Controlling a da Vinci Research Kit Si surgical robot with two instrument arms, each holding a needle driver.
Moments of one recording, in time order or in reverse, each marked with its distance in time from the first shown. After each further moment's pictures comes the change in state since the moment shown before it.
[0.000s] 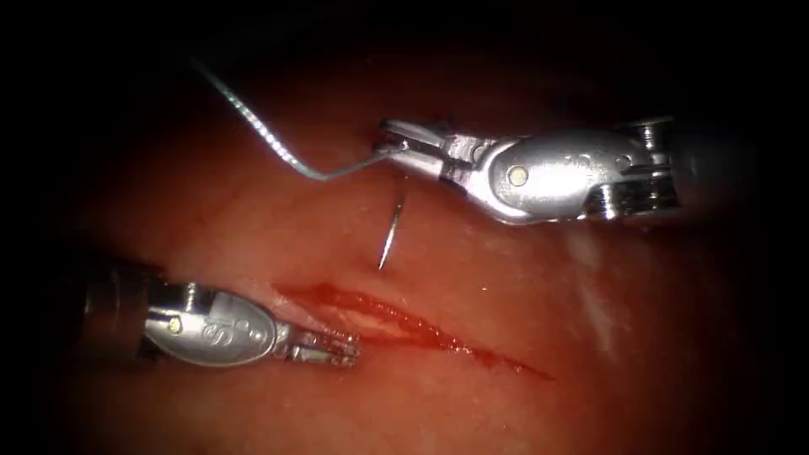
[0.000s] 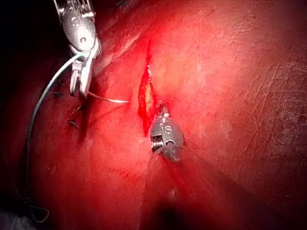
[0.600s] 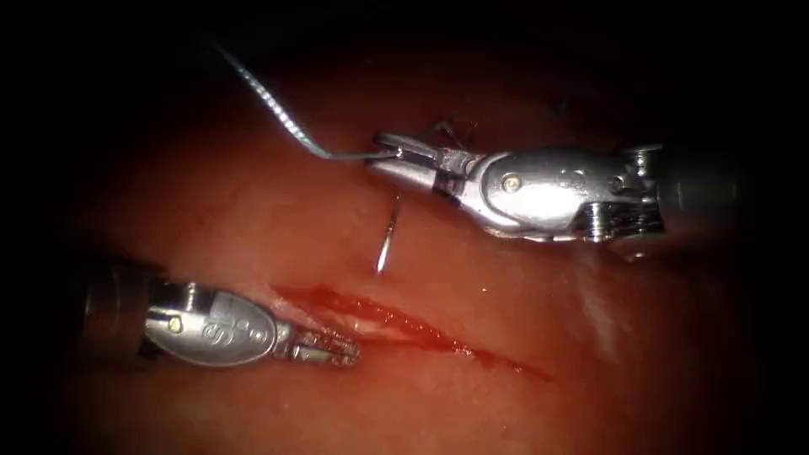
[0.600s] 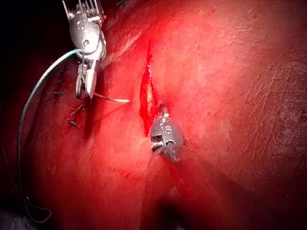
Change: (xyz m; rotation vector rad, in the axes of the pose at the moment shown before) right arm -0.001 -0.001 0.000 0.019 -0.002 0.151; left arm 0.000 0.000 0.000 0.000 0.000 0.000
